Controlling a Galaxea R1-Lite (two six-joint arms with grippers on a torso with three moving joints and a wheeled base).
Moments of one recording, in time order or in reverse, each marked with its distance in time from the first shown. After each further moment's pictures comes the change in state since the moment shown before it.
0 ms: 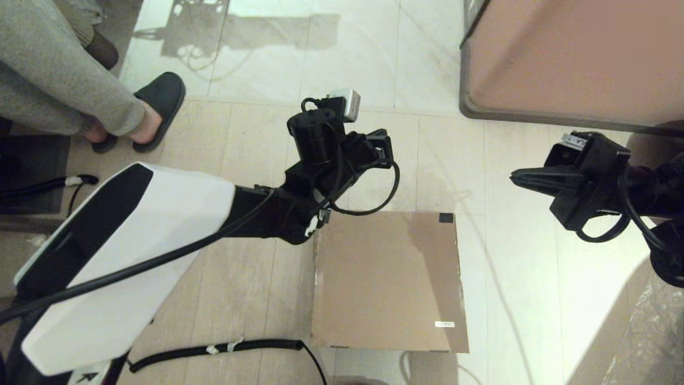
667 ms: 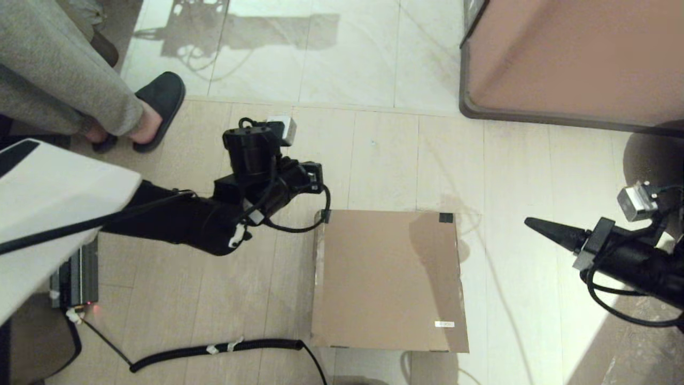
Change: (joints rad) left arm 0.187 -0.234 0.468 0.056 0.116 0.086; right arm -0.075 -0.070 0.478 0.146 -0.570 -1.208
